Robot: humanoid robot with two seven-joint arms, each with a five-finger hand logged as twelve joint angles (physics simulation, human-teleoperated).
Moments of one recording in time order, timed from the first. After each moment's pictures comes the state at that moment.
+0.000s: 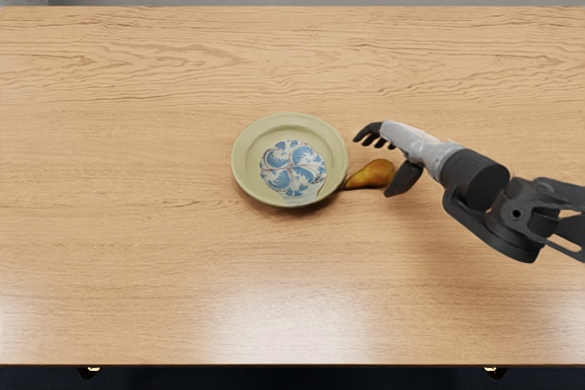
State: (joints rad) left arm -0.04 0.00 0.00 -0.08 -0.17 -0.06 0.15; right arm 0.92 -0.61 0.21 1.56 -1.20 -0.21 -0.47
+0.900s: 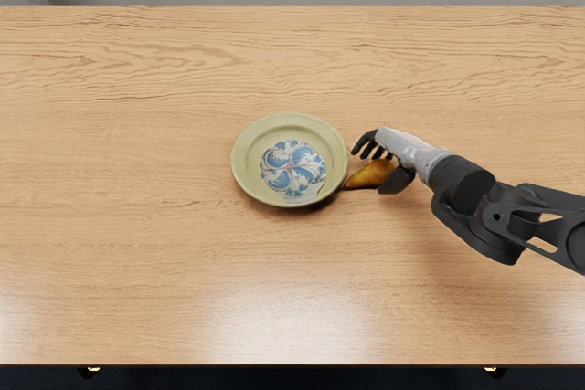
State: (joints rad) left arm -0.04 0.00 0.00 -0.08 -0.17 -0.06 0.15; right arm 0.91 -0.54 0.19 1.48 -1.21 -0.23 -0.47
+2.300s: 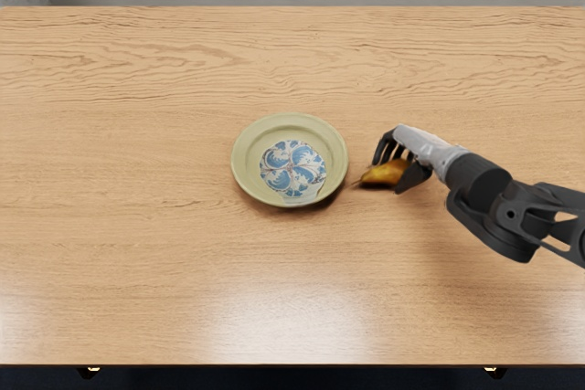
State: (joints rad) left arm -0.04 0.00 0.00 -0.08 -0.17 -0.06 0.15; right arm 0.89 -0.59 0.21 1.47 -1.21 -0.22 -0.47
